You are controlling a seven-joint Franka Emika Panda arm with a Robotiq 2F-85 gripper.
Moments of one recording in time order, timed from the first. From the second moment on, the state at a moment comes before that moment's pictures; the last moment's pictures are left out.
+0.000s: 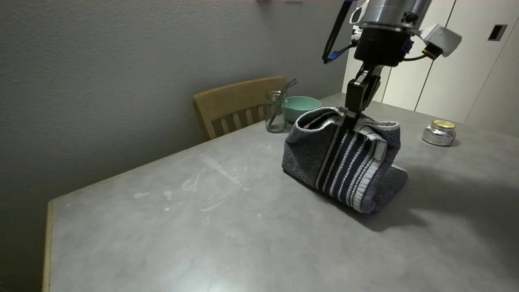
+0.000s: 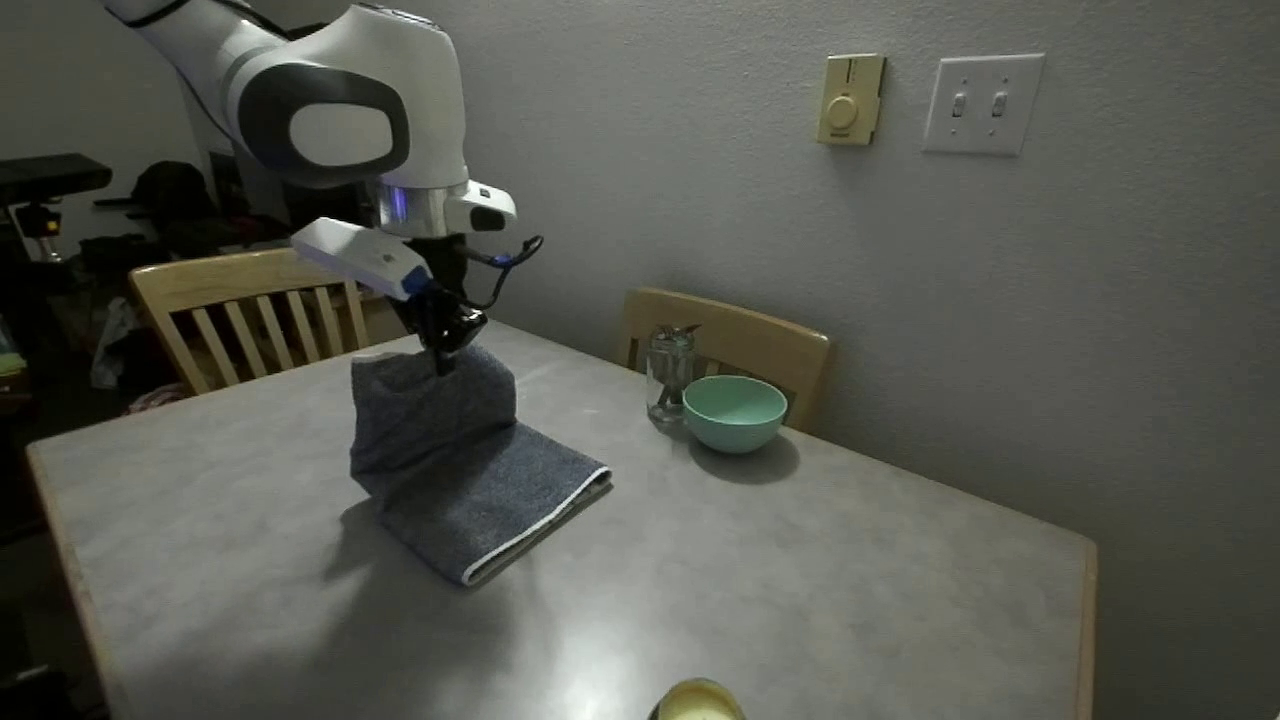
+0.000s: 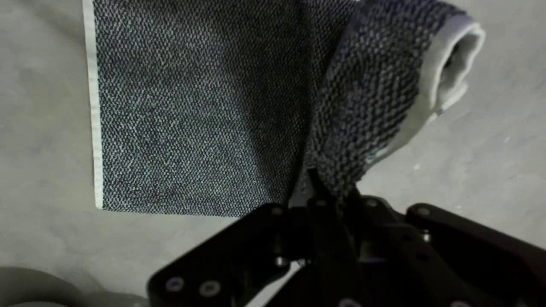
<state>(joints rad) -0.01 0.19 0.11 -2.21 0.26 2.49 -0.32</state>
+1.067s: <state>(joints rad) 0.01 0.20 0.11 -2.20 0.21 2.48 -0.28</state>
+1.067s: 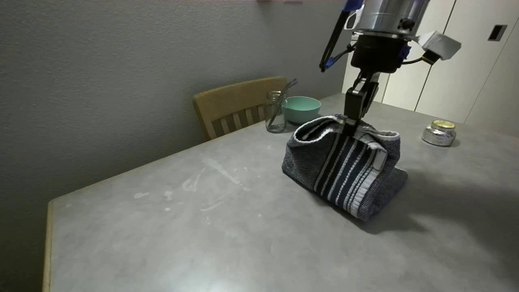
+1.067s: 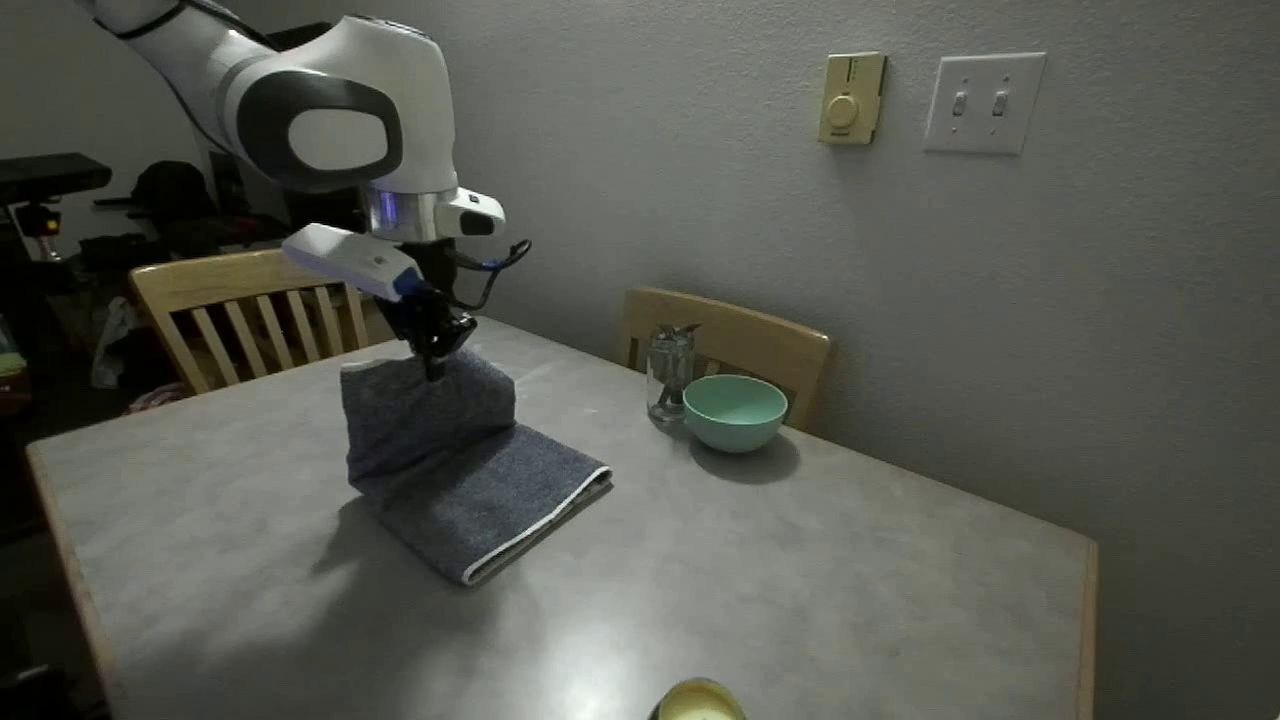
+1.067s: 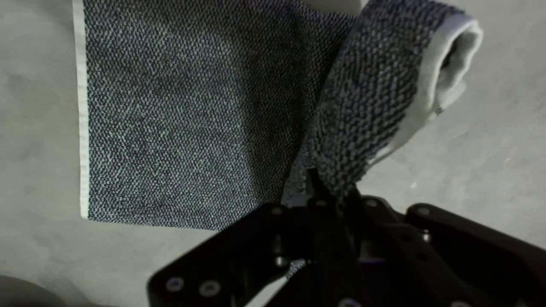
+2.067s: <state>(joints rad) -0.02 0.20 0.01 -2.19 0.17 2.51 -0.23</state>
